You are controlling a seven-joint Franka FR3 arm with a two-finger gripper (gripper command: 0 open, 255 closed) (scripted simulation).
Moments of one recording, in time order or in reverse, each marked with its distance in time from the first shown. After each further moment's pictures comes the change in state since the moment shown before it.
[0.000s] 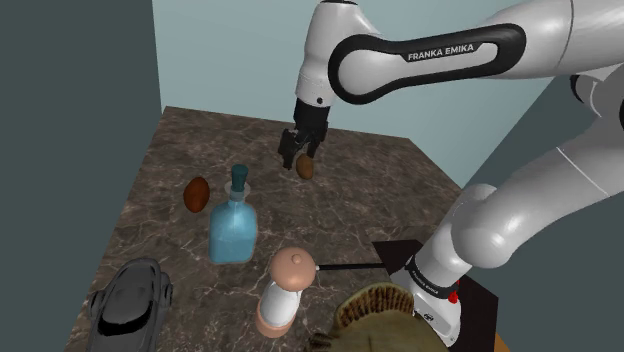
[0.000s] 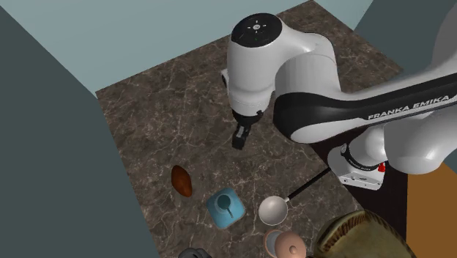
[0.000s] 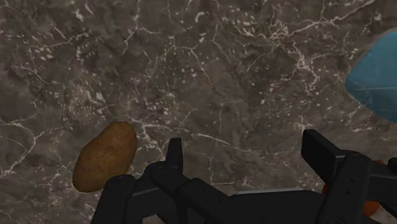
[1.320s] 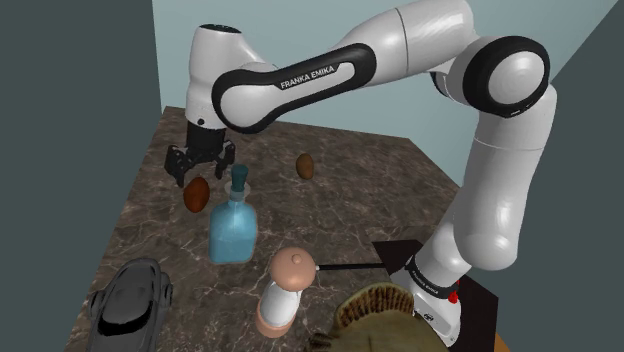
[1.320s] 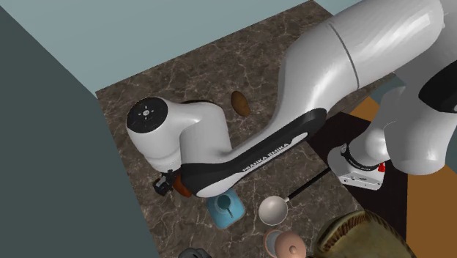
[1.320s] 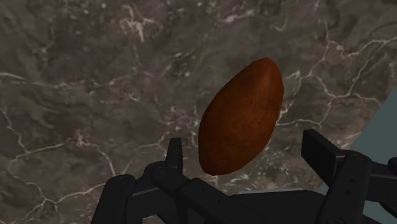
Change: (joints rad) arm 0.113 0.667 0.096 0.523 -0.160 0.215 0.420
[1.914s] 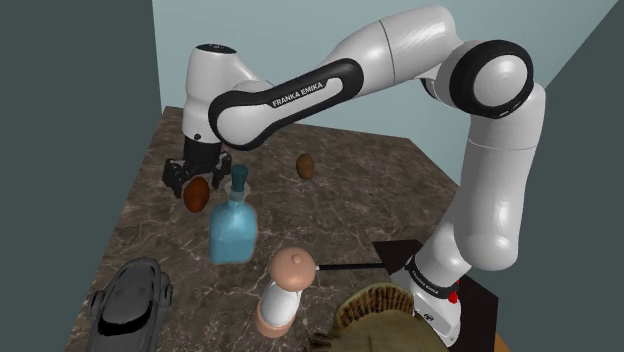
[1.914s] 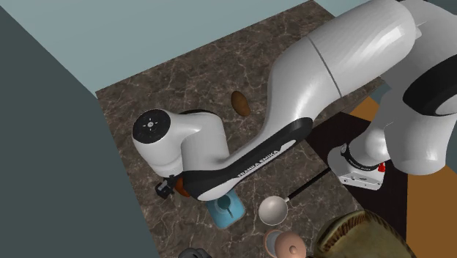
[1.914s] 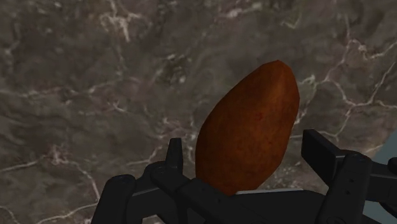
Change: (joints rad) arm 0.014 0.057 -0.010 -0.009 -0.023 0.064 0.018
